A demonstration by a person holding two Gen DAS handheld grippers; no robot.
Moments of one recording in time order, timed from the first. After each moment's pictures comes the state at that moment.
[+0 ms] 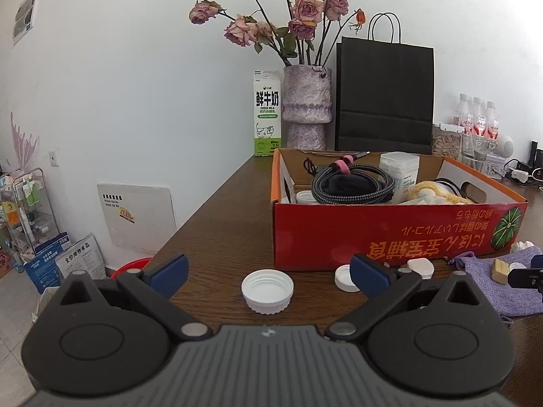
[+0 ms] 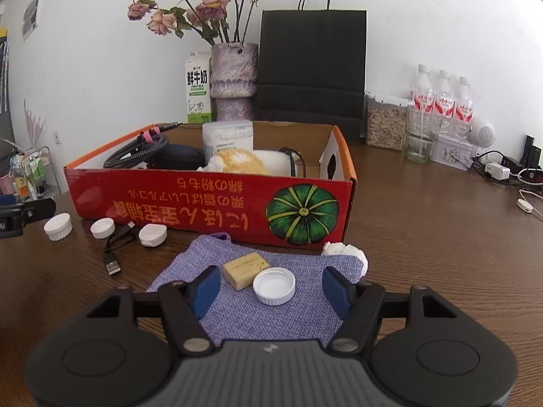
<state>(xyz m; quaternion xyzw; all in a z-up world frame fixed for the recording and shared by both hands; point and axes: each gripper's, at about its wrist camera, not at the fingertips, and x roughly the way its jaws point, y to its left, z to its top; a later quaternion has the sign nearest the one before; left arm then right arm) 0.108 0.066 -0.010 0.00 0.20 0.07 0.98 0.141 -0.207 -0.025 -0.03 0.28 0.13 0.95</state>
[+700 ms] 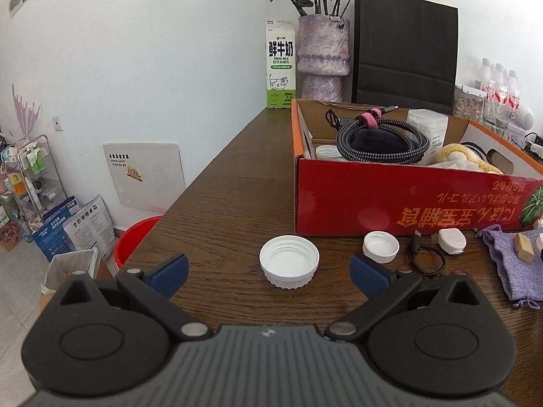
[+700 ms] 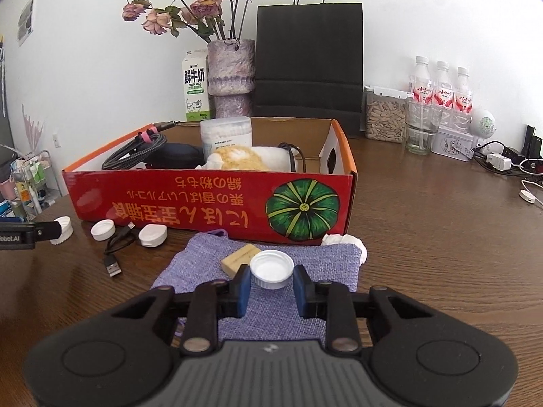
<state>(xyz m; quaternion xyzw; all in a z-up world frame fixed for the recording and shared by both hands) 0.137 0.077 -0.023 -0.01 0.29 0.09 0.95 0.142 -0.208 -0.024 -0.02 0.28 0.13 0.95</state>
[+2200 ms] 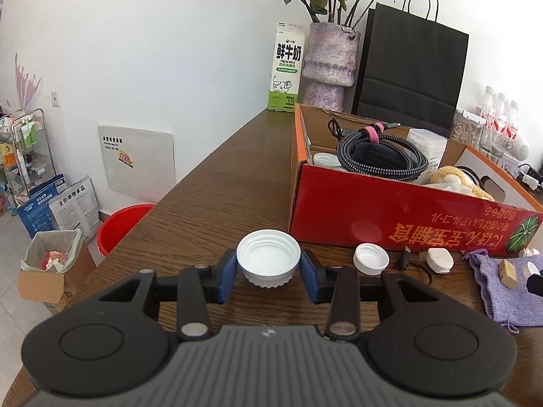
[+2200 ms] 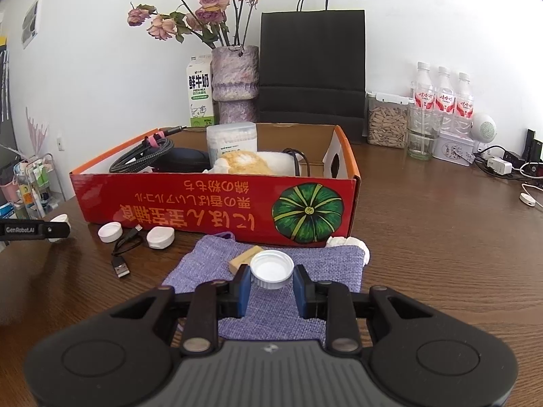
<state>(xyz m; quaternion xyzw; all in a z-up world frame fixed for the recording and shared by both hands) 0.131 0.086 -0.023 -0.07 0.28 0.08 0.96 0.135 -0.208 -0.023 -0.02 0.27 0.13 0.95</state>
